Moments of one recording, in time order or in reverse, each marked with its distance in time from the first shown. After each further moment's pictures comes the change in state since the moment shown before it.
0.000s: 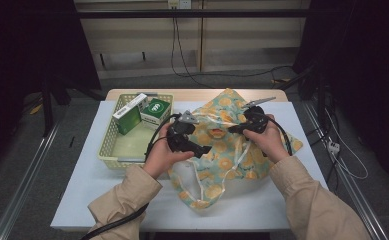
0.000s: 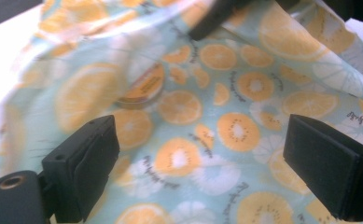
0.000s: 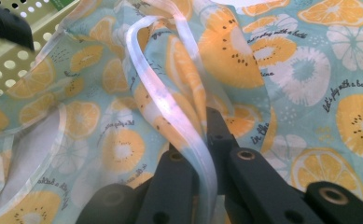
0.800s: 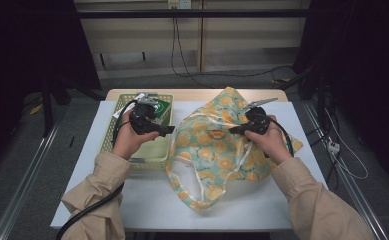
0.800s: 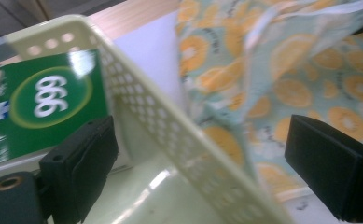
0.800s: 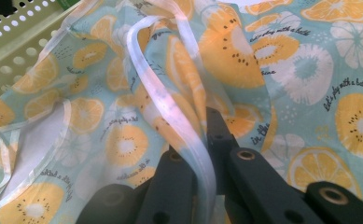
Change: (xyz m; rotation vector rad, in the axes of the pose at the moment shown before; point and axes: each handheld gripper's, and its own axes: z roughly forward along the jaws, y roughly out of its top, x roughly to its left) left arm 0.096 -0.034 -0.043 0.013 0.174 -0.149; right arm 0.001 -0.002 -0.006 -0.006 0.010 -0.010
